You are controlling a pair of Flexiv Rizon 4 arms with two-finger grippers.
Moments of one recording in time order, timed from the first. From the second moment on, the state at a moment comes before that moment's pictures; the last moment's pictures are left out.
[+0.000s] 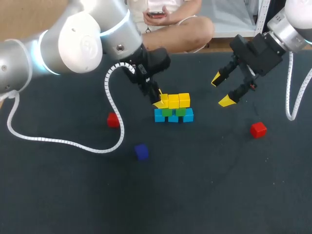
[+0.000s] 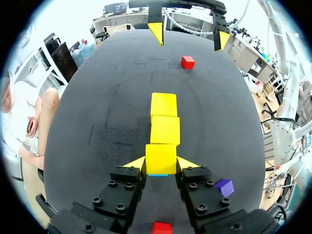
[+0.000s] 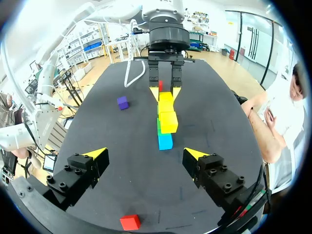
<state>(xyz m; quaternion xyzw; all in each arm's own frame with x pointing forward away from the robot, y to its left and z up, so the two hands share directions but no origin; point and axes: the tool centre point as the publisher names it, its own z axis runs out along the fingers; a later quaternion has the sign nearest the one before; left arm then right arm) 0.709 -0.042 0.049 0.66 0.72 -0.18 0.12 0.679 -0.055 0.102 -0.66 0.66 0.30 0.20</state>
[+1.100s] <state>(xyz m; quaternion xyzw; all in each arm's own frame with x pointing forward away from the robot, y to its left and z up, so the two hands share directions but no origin) 0.709 -0.045 0.052 0.66 0.72 -0.18 0.12 0.679 -0.055 0.102 -0.66 0.66 0.30 0.20</state>
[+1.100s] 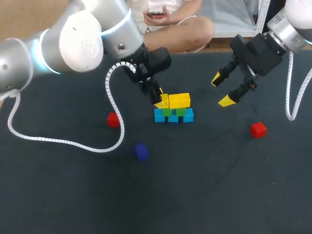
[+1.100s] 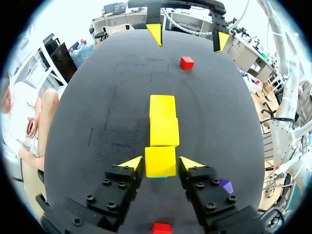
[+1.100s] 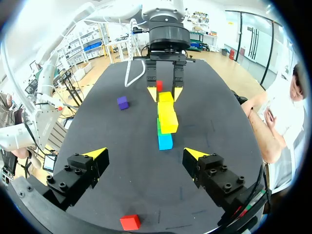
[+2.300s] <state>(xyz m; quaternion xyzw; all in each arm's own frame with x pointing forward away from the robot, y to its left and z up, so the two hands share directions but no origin) 0.689 0.014 0.084 0.66 0.70 -0.20 0.18 0.679 -0.055 0.102 -0.66 0.66 0.30 0.20</state>
